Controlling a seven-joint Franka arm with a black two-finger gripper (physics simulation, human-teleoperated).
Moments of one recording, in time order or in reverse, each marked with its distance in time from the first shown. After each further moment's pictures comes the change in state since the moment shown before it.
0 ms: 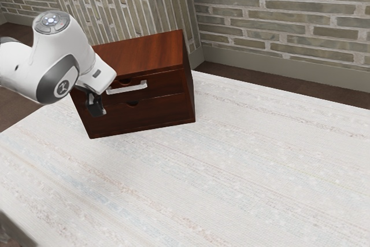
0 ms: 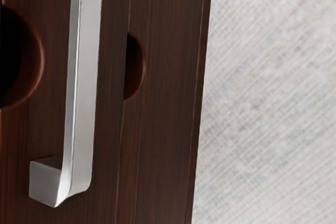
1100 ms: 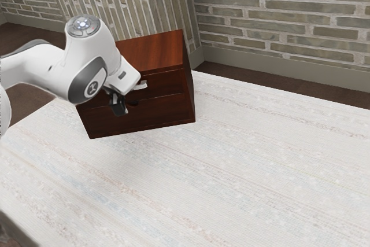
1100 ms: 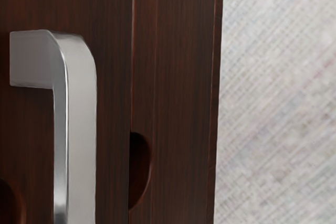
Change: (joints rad) arm -0.005 0.158 -0.019 0.114 -0.055 0.036 0.022
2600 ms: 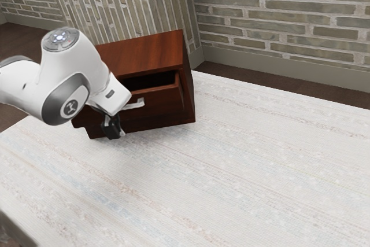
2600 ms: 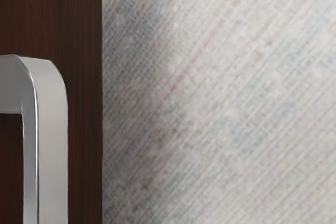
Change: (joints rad) arm -0.048 -0.266 -0.040 -0.291 -0.005 -0.017 0.003
